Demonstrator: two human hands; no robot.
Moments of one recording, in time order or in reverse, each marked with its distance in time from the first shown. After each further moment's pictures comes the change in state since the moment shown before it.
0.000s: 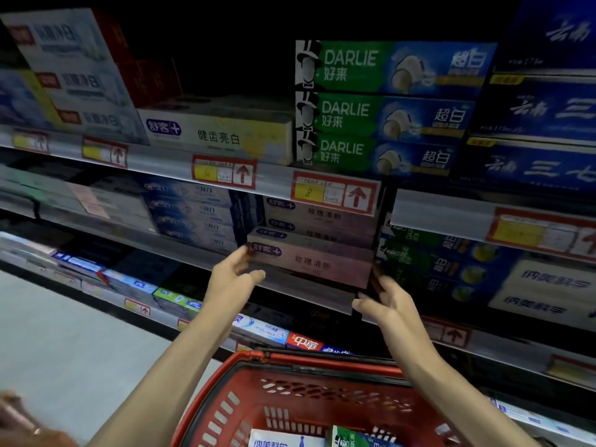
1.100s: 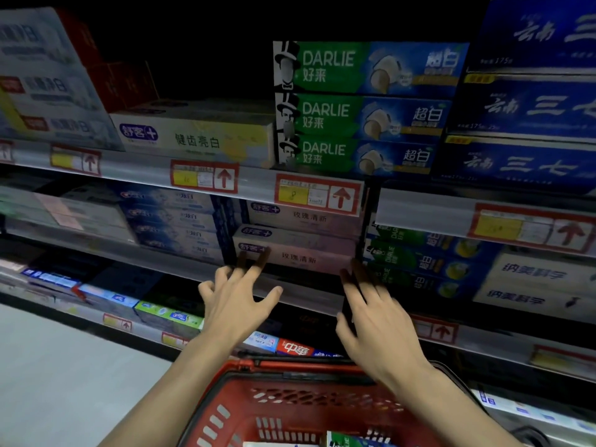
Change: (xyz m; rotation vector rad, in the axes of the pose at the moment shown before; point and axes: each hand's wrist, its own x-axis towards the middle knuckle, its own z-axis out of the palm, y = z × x) left_hand 0.011 -0.029 0.023 1.008 0.060 0.387; right_hand 0.014 0.034 -0.001 -1.261 0.159 -0.463
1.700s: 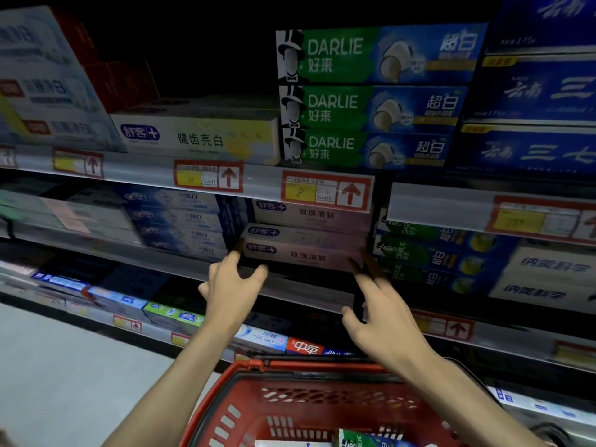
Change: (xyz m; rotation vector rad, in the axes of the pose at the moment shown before) left_hand 0.012 -0.001 -0.022 -0.595 -0.008 -0.356; right_hand 0.013 -0.002 0.000 0.465 -0.107 0.113
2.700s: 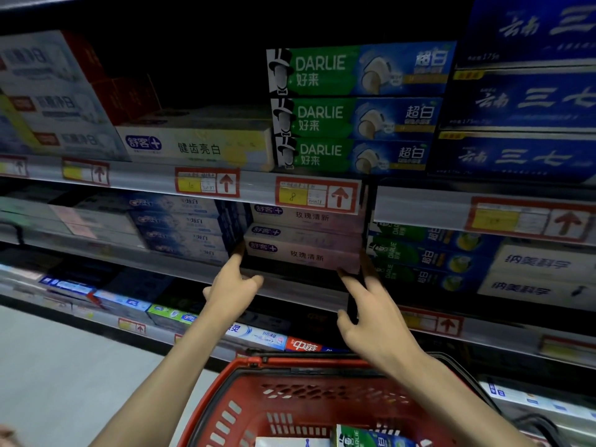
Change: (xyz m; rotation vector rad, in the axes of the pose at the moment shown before) left_hand 0.007 0.005 -0.008 0.064 -0.137 0.018; right_hand -0.010 -0.009 -0.004 -0.001 -0.021 0.022
